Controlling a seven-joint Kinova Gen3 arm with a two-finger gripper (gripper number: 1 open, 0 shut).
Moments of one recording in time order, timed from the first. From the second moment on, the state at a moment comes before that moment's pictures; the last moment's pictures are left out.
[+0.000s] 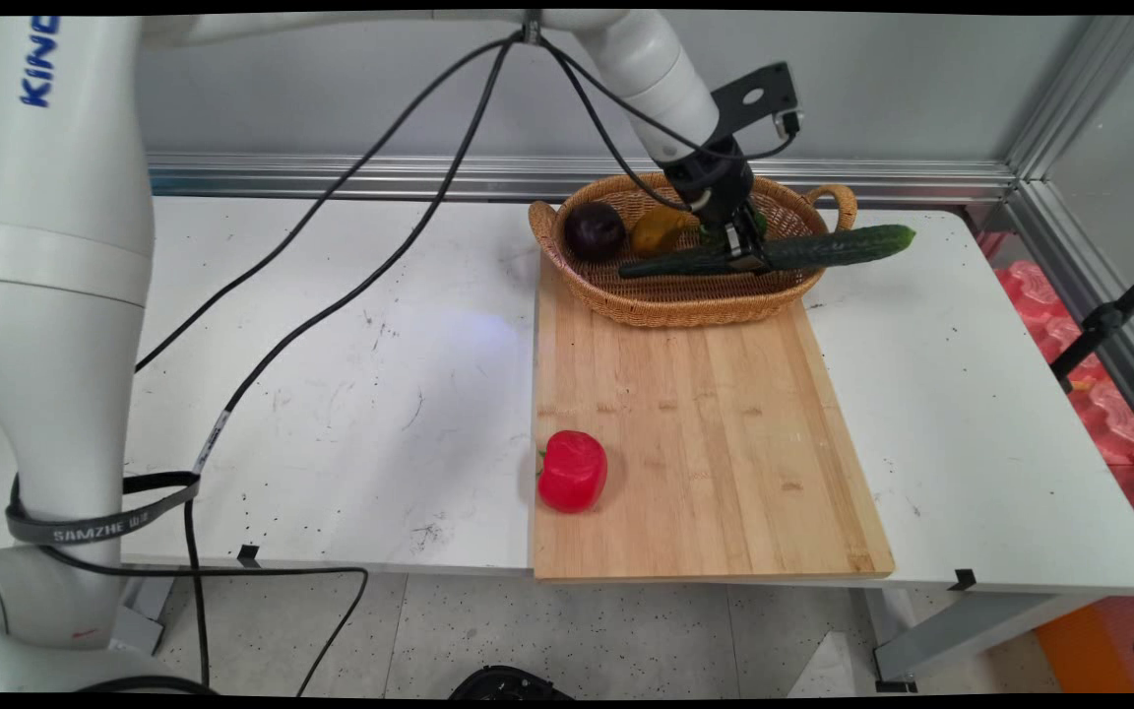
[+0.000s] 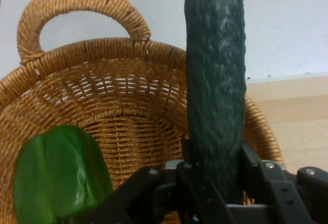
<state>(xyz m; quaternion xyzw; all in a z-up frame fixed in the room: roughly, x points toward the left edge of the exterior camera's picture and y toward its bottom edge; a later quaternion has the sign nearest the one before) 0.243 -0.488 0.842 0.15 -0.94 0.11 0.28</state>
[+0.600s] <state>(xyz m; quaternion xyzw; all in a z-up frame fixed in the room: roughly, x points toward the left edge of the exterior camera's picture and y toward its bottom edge) 0.256 -0.504 0.807 0.15 -0.94 0.10 0.28</state>
